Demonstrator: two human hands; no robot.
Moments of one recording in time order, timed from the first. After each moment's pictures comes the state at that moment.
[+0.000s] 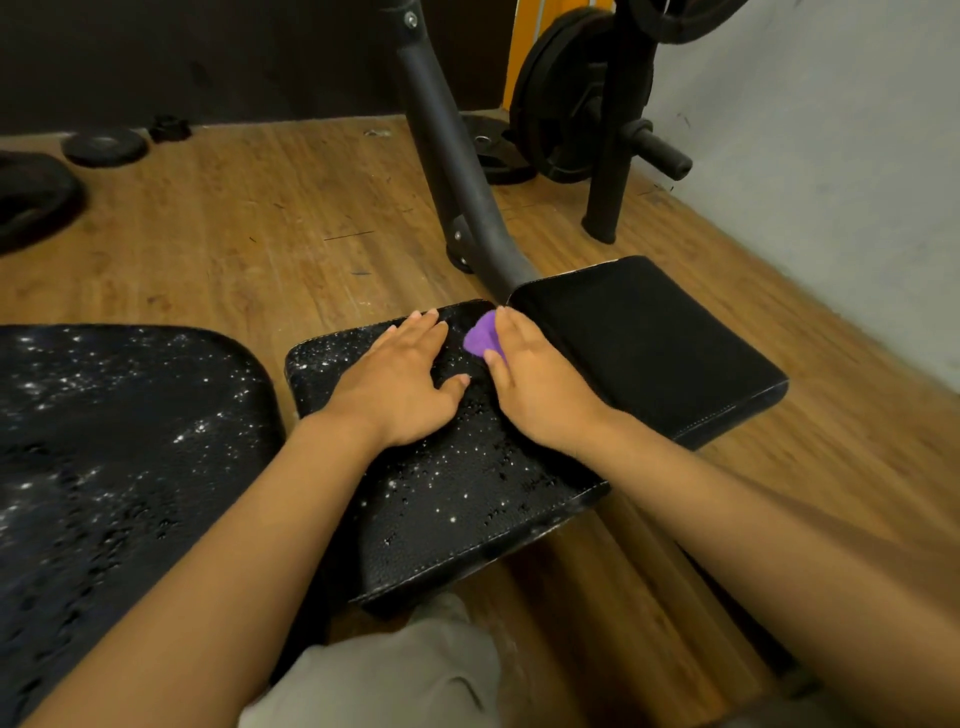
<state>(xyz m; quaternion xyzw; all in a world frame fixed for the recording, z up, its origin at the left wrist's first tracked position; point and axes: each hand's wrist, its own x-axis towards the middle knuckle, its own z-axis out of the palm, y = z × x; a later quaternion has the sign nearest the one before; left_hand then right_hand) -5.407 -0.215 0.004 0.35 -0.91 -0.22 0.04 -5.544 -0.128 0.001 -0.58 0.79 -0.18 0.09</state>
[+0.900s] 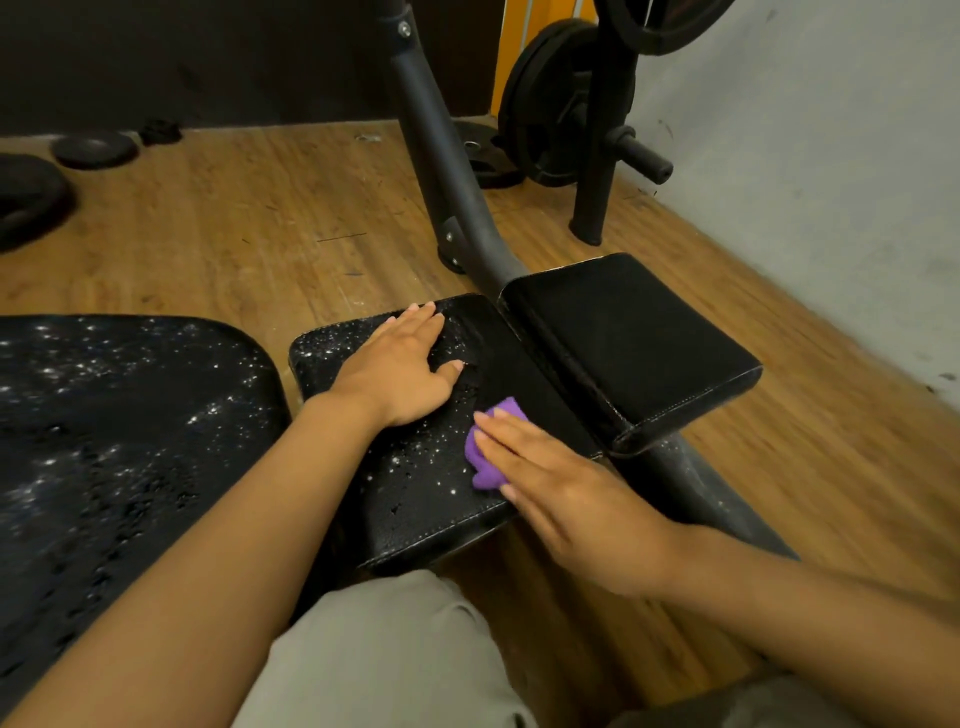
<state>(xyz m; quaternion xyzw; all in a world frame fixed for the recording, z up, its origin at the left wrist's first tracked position) -5.404 -0.214 0.006 0.34 -0.91 -0.22 0.03 -5.508 -0.015 0.003 -0.74 0.65 -0.13 0.07</state>
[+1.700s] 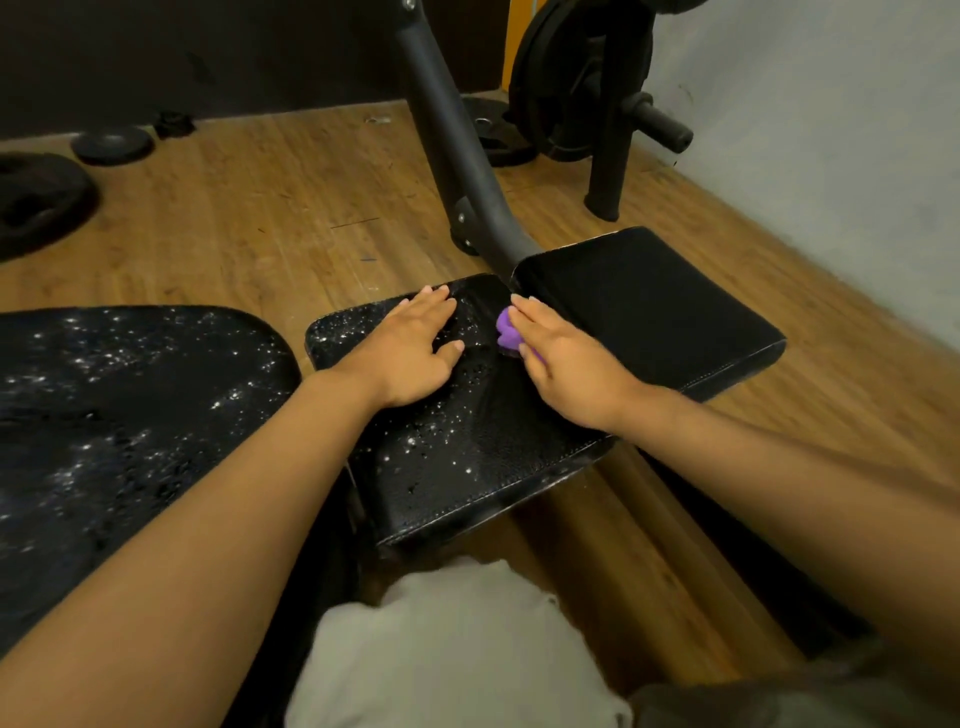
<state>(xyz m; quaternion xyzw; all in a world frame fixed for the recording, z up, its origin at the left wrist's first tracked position) -5.397 -0.225 0.002 0.30 -0.92 -0.25 0.03 -5.558 -0.097 -0.002 -0.64 0.75 -0.16 0.07</state>
